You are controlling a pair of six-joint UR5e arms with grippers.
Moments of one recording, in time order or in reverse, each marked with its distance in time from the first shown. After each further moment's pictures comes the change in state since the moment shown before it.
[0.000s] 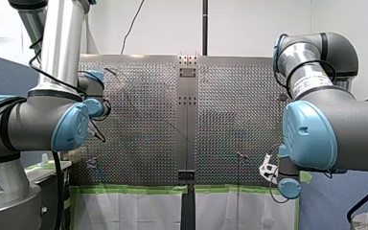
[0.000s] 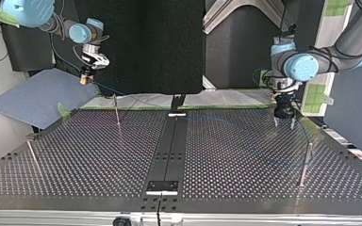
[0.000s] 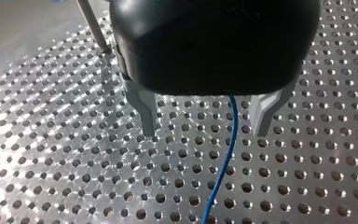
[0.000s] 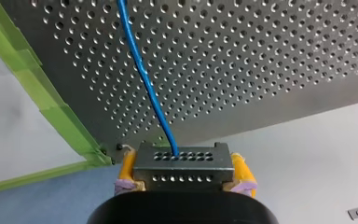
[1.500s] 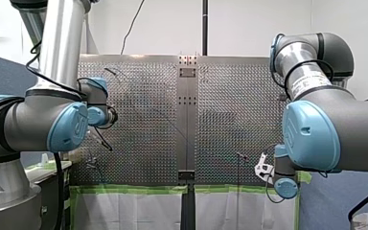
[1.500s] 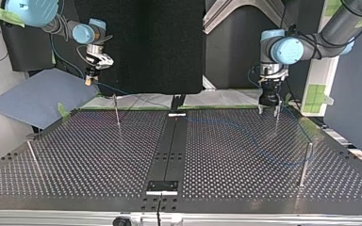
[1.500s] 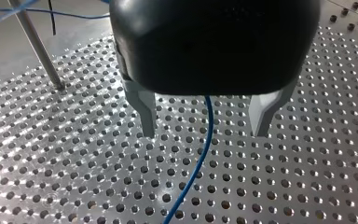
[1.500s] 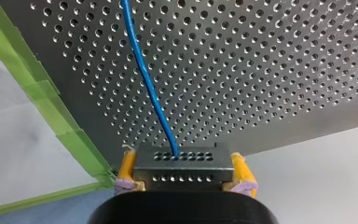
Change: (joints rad) left arm -0.069 -0.001 -0.129 0.143 0.037 -0.004; right arm 0.031 0.000 -0.003 0.005 -0.018 0.015
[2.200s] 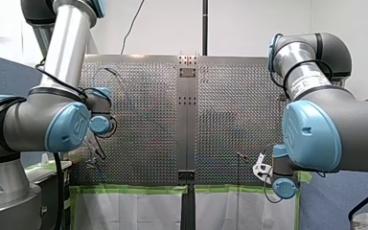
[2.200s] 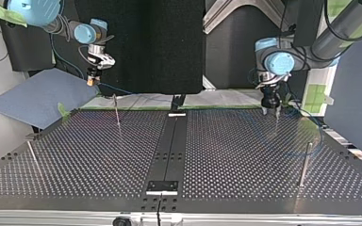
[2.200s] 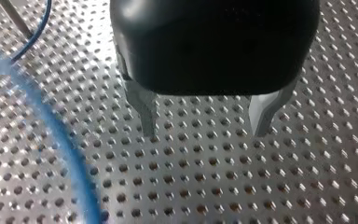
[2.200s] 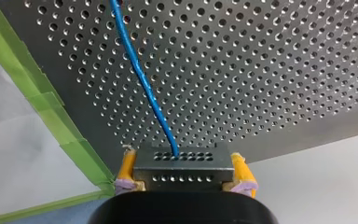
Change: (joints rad) left arm -0.016 -0.157 0.088 -0.007 -0.167 0.169; right arm 0.014 0.000 0.000 -0.006 -0.002 0.006
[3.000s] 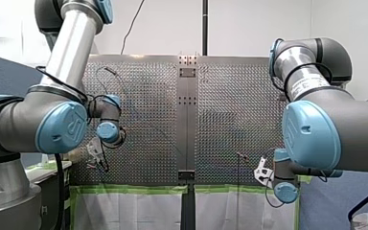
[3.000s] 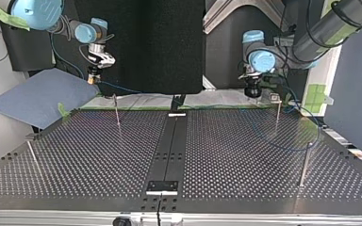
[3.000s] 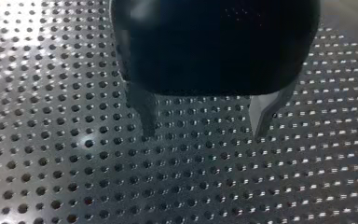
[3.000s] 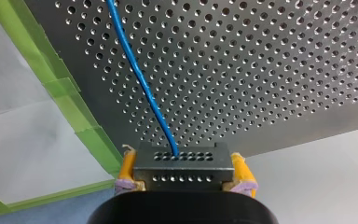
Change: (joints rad) left arm -0.122 -0.071 0.000 -0.095 -0.042 0.104; right arm -0.011 0.036 -0.010 -0.002 -0.001 0.002
